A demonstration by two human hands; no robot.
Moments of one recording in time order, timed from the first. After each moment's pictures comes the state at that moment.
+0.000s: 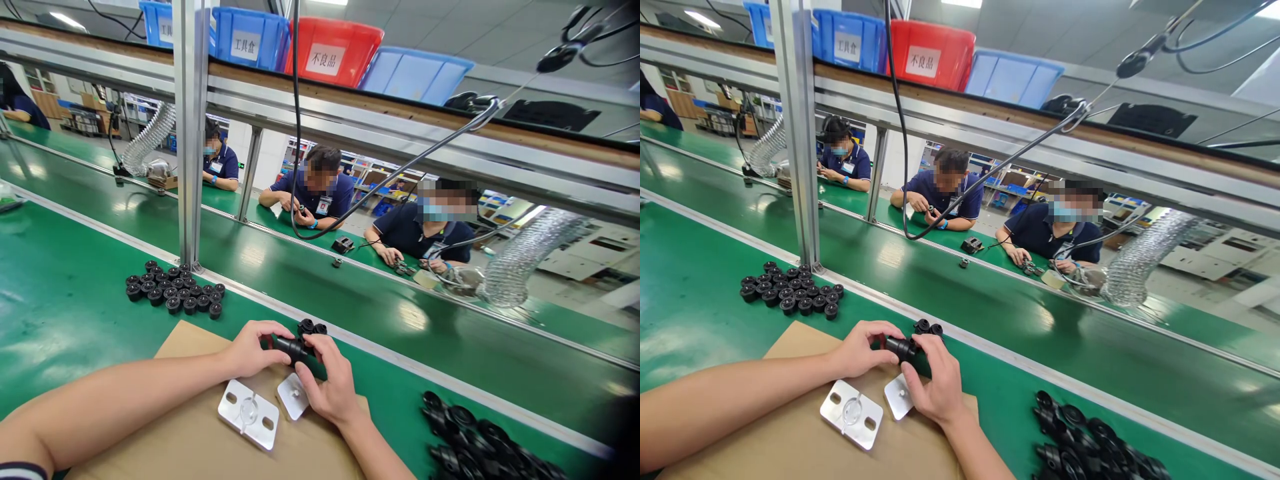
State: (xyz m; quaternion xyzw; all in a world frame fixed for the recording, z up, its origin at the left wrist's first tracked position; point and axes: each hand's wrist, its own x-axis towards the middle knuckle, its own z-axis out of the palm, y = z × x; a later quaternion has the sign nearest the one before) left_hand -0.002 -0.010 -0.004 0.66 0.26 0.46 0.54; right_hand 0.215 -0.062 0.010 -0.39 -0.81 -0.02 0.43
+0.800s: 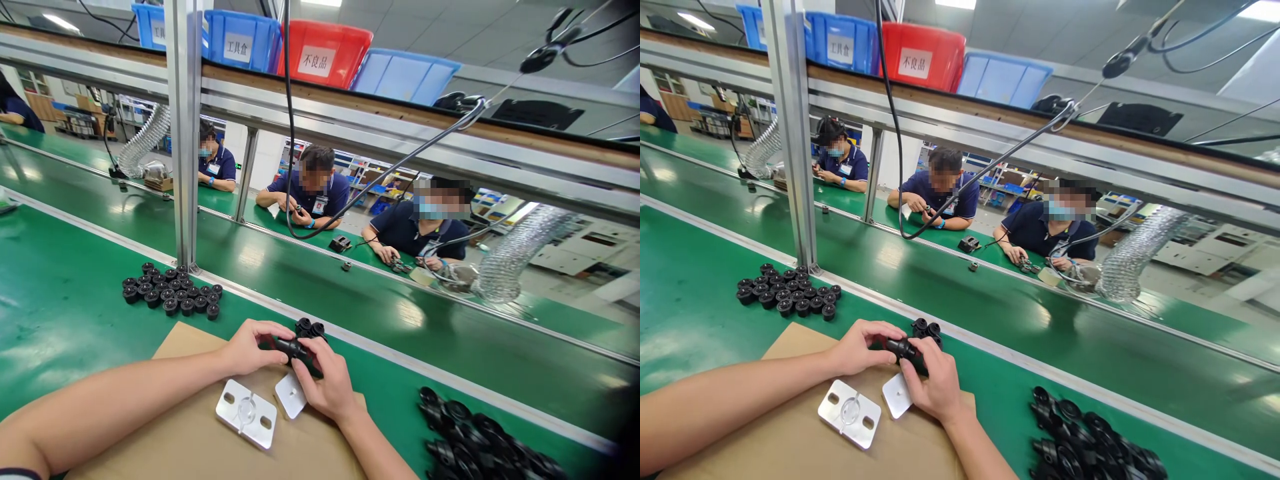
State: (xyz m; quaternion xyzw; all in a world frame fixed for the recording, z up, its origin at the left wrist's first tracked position) left_hand -0.003 -0.008 -0.003 0.62 0.22 0.45 0.60; right_hand 0.218 -0.060 0.001 -0.40 -0.82 -0.01 0.41
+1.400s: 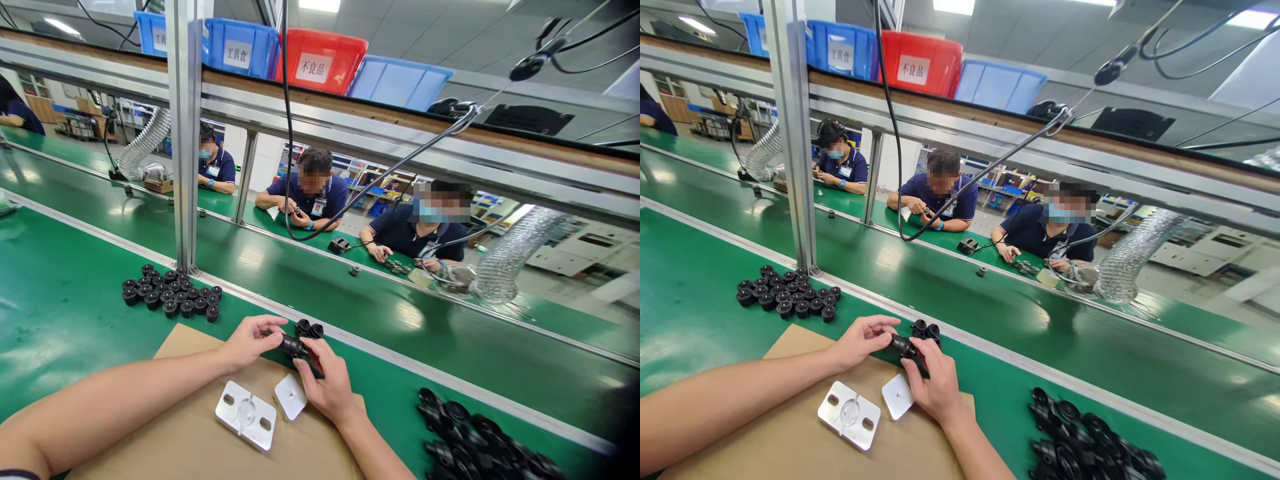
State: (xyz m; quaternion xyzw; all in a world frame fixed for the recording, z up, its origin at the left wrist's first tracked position) left_hand -0.003 0.003 -0.009 0.54 0.22 0.46 0.67; right_hand 0.222 -0.059 -0.007 -0.40 -0.80 0.01 0.44
